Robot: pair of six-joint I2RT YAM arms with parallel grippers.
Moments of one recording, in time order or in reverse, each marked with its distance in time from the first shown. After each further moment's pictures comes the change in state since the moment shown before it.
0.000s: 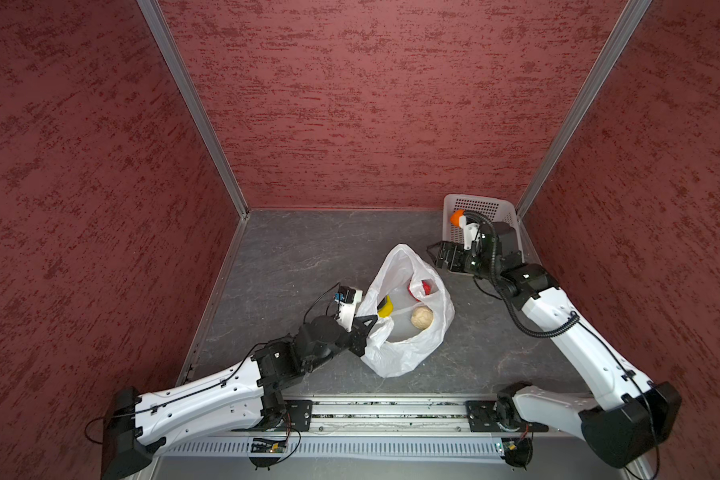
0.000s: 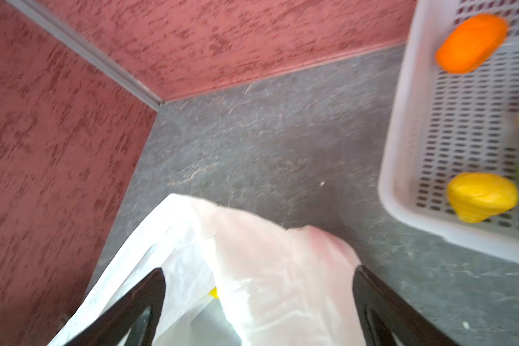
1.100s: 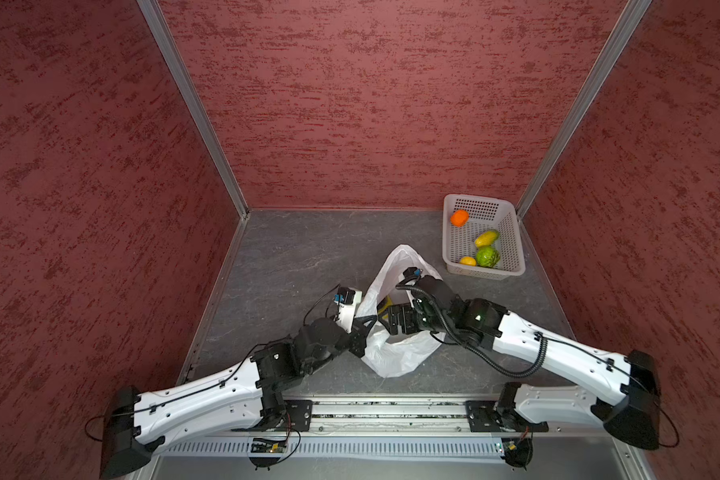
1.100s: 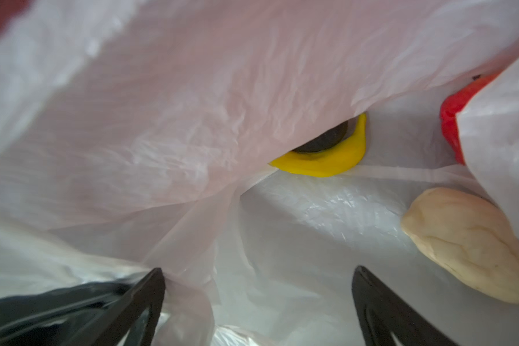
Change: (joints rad) left arm -0.024 -0.007 0.000 -0.004 -0.038 0.003; right arm 0.550 0.039 -0.173 -0.012 0.183 0.241
